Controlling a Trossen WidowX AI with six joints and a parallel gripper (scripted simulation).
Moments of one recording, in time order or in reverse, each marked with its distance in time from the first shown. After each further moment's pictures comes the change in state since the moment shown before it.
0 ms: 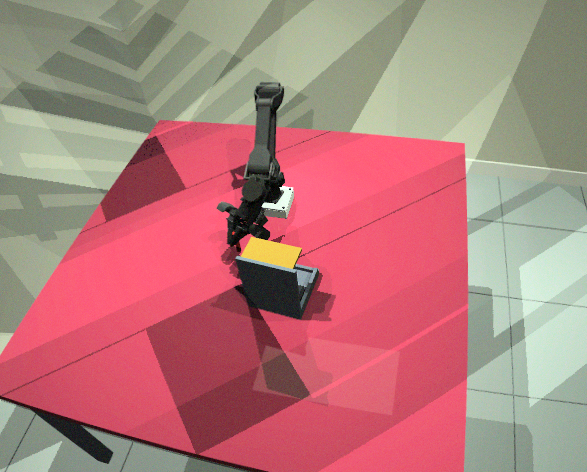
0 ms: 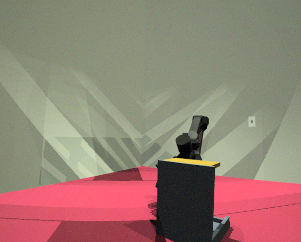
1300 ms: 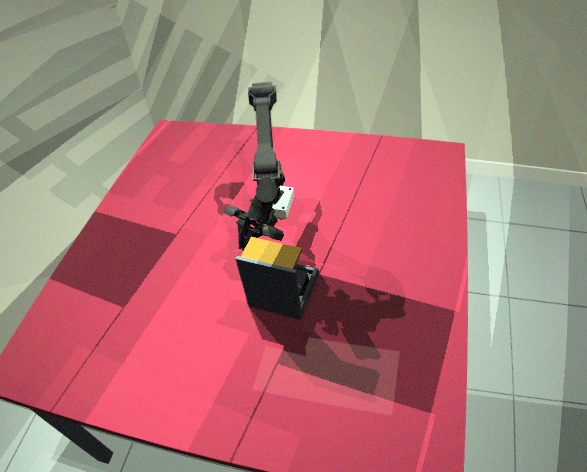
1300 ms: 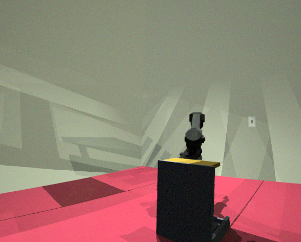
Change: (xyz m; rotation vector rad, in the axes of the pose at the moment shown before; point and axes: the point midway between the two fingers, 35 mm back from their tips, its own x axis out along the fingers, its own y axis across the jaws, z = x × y) arm -0.016 -0.053 -0.014 -0.070 0.006 -0.103
